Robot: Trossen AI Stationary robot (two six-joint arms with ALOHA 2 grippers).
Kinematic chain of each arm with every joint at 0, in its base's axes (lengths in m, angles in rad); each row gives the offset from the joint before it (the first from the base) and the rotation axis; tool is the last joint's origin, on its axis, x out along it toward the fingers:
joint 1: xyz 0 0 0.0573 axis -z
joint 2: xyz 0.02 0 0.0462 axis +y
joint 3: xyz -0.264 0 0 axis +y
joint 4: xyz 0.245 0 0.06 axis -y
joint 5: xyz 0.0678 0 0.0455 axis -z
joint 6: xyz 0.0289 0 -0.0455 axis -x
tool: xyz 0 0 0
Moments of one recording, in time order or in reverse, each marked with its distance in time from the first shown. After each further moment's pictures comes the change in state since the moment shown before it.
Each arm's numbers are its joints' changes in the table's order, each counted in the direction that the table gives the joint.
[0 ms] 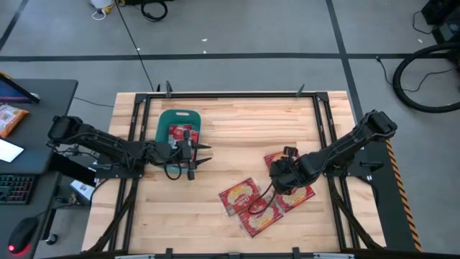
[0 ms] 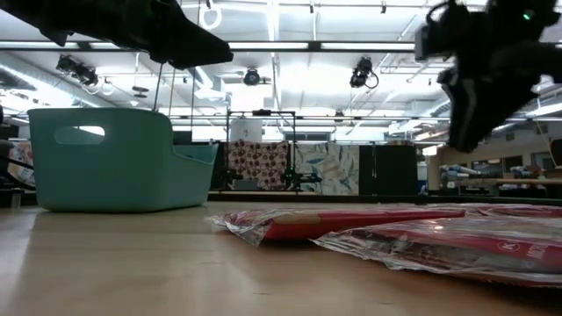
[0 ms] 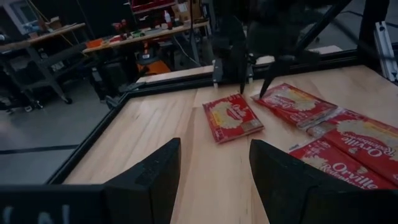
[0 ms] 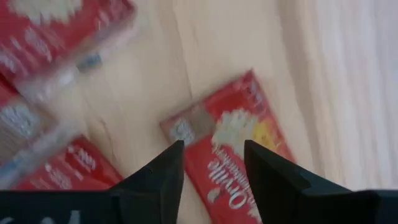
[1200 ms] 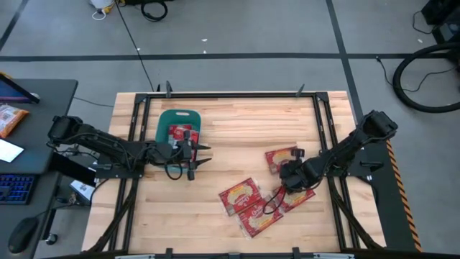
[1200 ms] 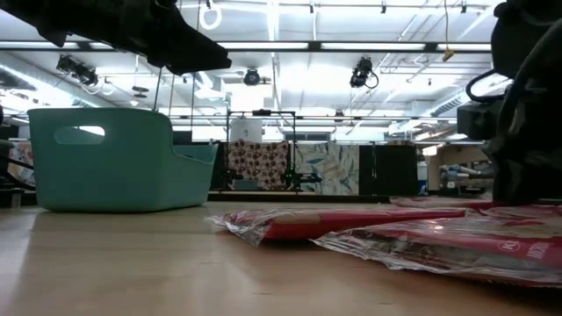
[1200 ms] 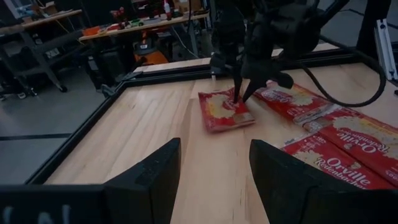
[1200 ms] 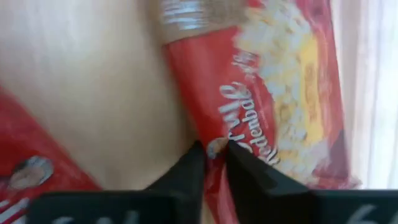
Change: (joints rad) left arm 0.000 0.000 0.000 -0.036 0.000 0.053; right arm -0.019 -0.002 0.349 0.212 0.000 0.056
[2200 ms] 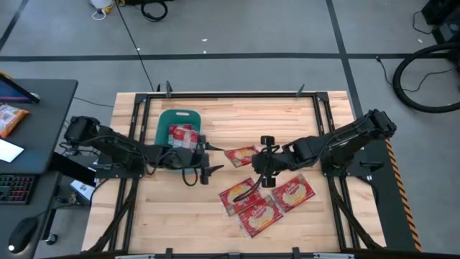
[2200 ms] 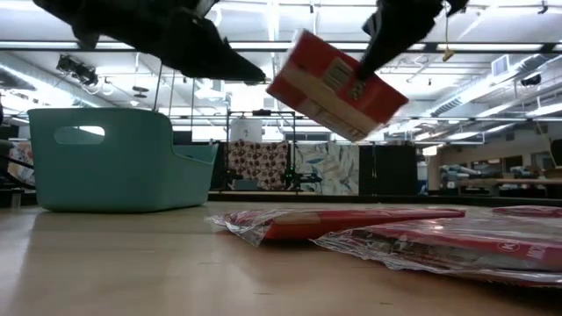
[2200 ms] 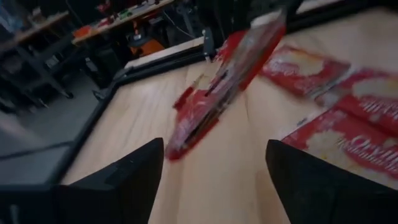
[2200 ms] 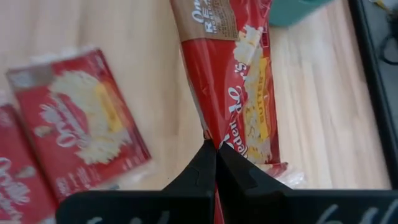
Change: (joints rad) left arm 0.009 0.265 -0.162 0.002 -0.011 -0.155; right arm 0.166 0.003 -0.582 0.004 -0.018 0.436
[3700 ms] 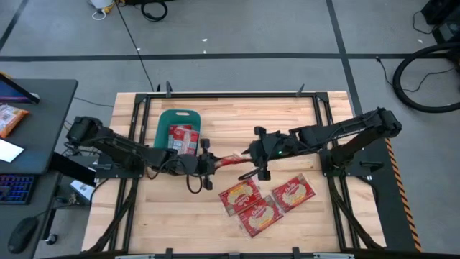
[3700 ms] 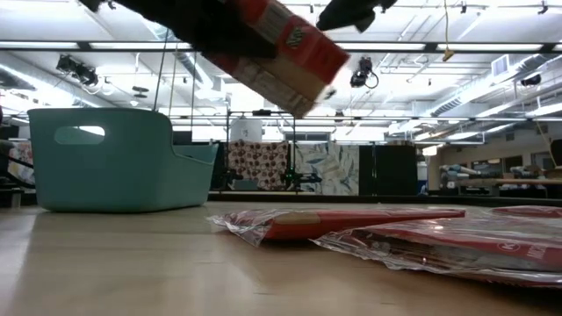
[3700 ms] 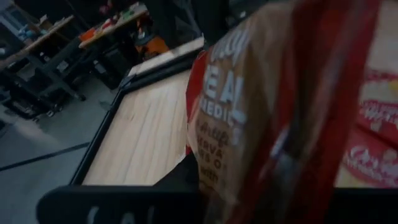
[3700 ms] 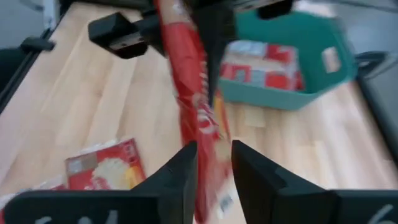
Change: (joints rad) left arm 0.073 0.049 -0.174 -0.177 -0.116 -0.027; right arm 0.105 -0.076 -0.006 0.275 -0.204 0.129
